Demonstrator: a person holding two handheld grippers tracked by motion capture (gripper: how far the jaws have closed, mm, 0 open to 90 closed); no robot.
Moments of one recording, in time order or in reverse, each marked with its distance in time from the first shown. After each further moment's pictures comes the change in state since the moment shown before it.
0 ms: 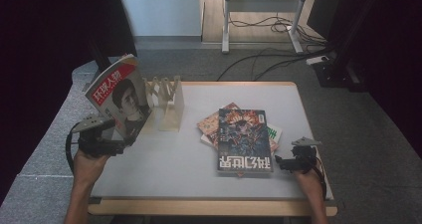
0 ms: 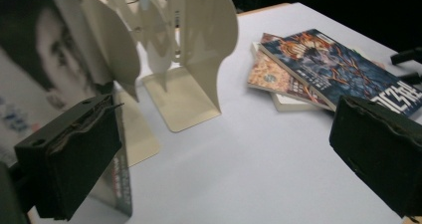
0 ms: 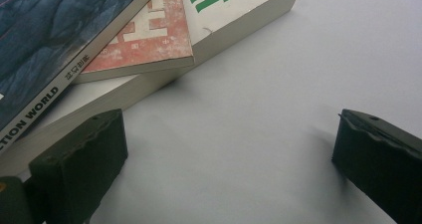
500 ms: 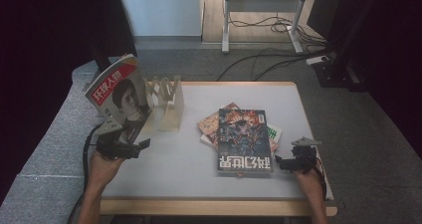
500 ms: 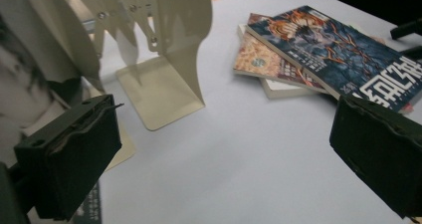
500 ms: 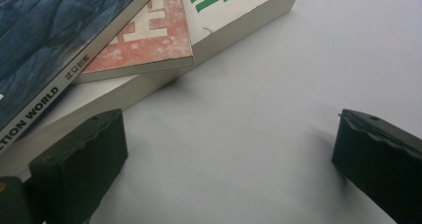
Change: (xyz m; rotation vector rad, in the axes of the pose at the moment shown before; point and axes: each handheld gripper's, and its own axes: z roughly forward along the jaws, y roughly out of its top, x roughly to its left) left arm -0.020 -0.009 0.035 0.051 -0.029 0.056; right arm 0.000 0.000 0.000 0.000 0.001 0.000
